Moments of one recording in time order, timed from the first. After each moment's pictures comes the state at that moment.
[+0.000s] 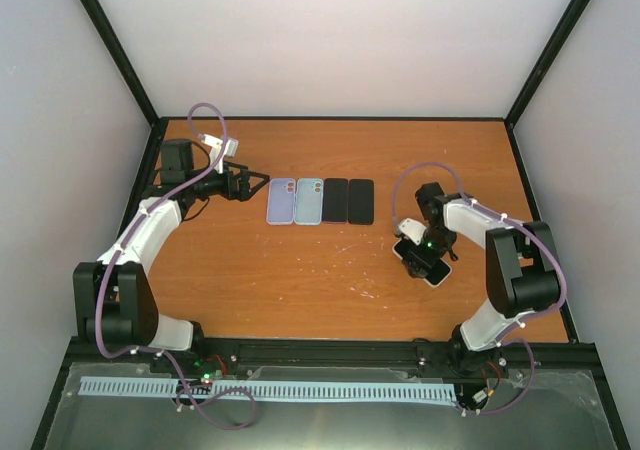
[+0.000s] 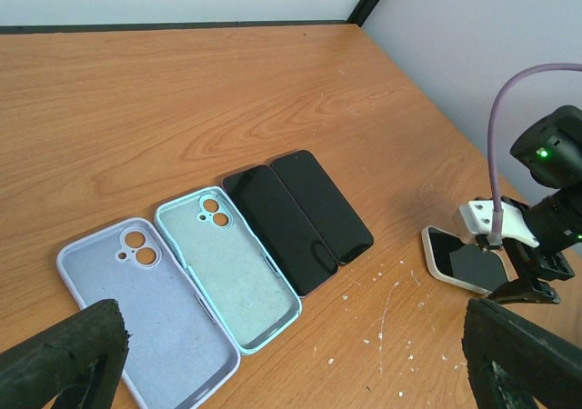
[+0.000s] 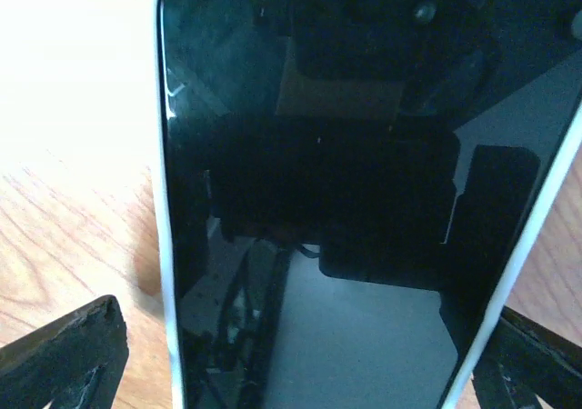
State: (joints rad) left arm -0.01 1.40 0.99 -0.23 0.86 0.02; right arm 0.21 1.64 0.93 -0.88 -0.07 -0.62
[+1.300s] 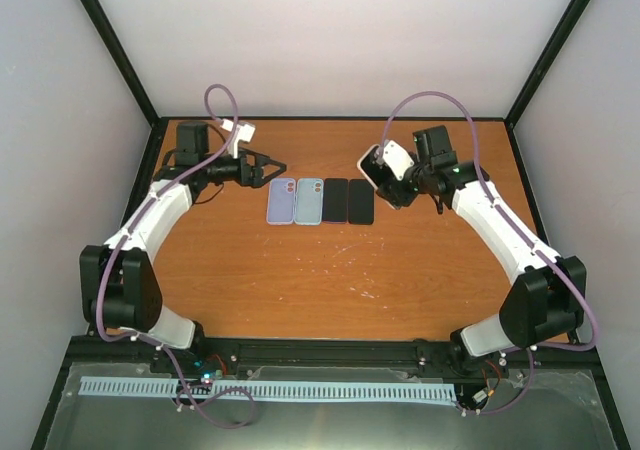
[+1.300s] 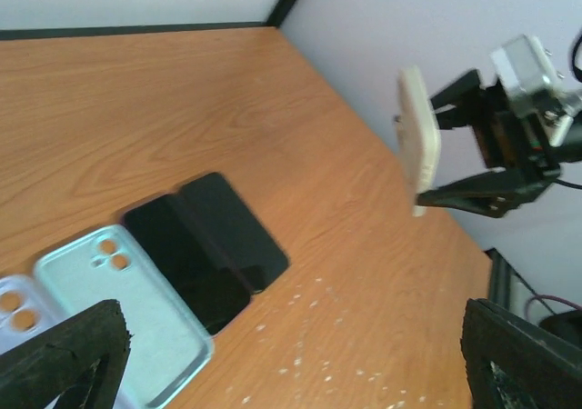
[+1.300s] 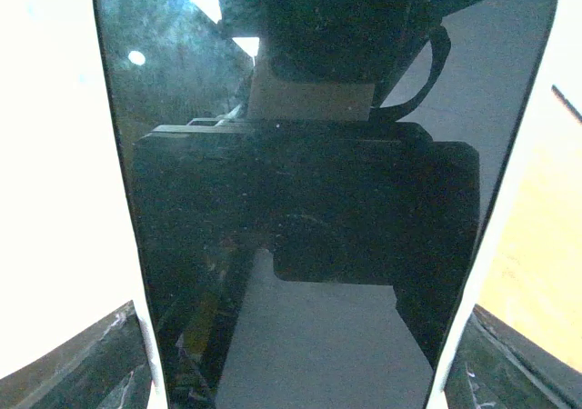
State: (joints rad) left arm -0.08 1.50 1.16 -0.30 0.97 -0.05; right arm 0.32 1.45 1.25 -0.68 -0.23 -0.57
